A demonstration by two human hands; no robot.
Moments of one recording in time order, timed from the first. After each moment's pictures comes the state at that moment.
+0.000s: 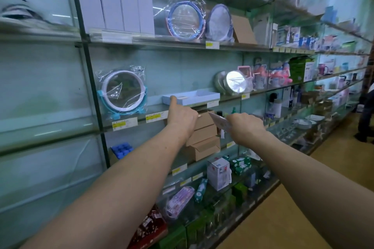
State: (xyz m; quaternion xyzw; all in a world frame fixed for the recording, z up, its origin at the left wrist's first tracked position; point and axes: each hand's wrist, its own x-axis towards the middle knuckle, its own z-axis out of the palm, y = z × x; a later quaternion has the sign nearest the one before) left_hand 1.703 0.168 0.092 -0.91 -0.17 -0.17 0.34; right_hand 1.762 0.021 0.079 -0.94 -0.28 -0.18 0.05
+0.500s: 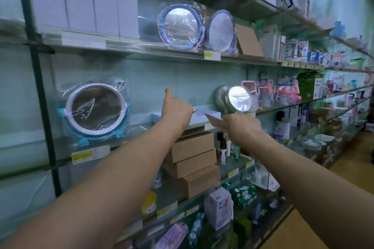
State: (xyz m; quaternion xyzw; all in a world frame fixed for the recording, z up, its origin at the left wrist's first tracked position) left_hand 1.843 0.227 0.133 -0.89 -0.20 -0.21 0.36; right_hand 1.906 0.076 0.109 -0.92 -0.31 -0.22 0.02
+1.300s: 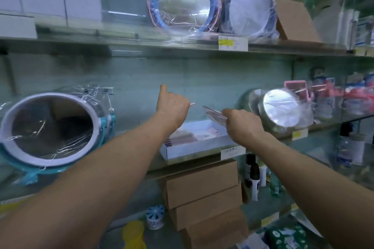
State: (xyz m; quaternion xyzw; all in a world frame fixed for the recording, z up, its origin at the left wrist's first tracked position) left_hand 2.017 0.339 0.156 -0.86 -0.28 -0.21 0.37; right_hand 2.126 0.203 0.114 -0.85 -0.41 -0.29 0.14
